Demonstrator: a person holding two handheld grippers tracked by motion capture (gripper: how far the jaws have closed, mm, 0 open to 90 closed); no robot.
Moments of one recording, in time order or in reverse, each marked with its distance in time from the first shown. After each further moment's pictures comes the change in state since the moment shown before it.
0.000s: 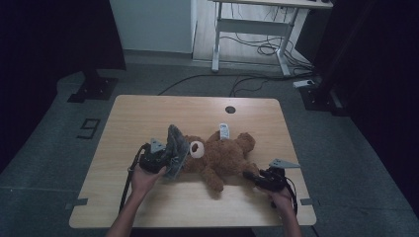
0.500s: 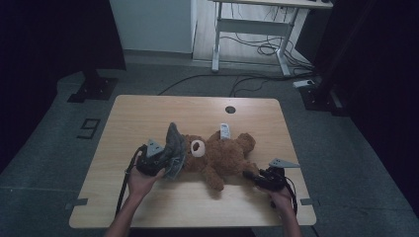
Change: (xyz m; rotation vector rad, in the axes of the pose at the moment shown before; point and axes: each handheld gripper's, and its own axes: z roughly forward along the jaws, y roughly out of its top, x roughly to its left) left arm -0.025 0.018 -0.036 -0.127 -0.038 0.065; right arm -0.001 0.000 0.002 -0.002 -0.002 0.012
